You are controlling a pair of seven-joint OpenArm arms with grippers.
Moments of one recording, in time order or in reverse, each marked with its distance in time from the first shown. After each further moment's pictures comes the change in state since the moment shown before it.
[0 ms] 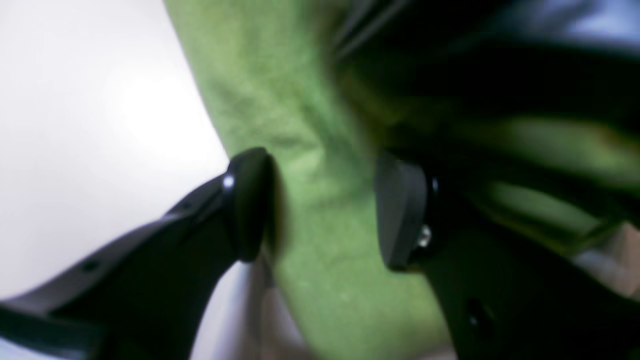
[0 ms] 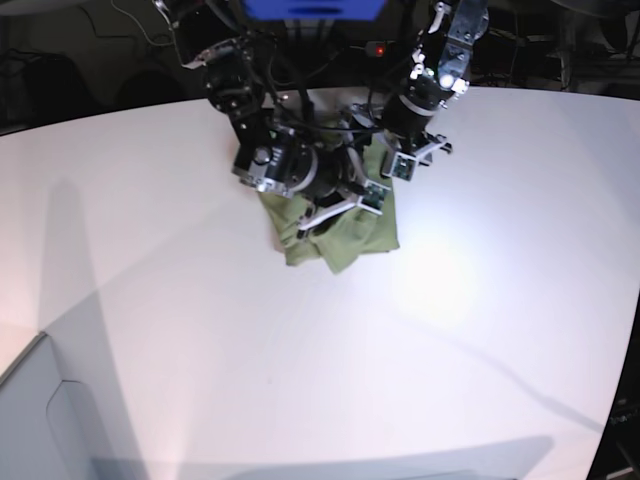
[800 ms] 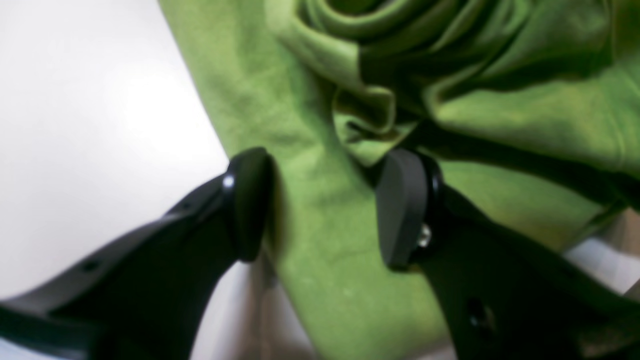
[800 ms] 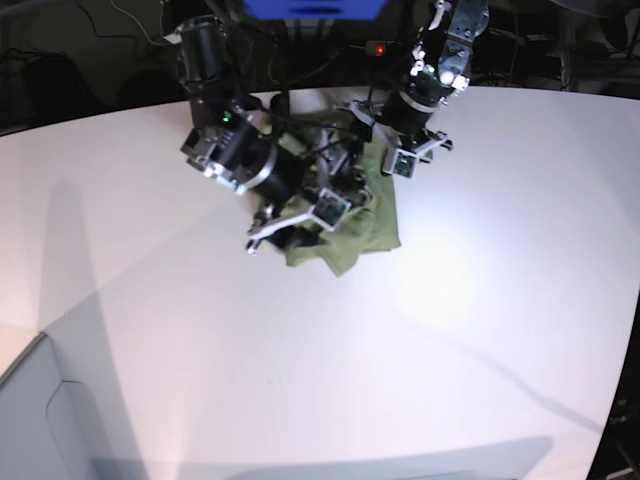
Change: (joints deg) left arm 0.9 0.0 0.0 0.0 0.1 0.0 -0.3; right arm -5.9 0.0 11.0 15.6 0.9 0.0 4.1
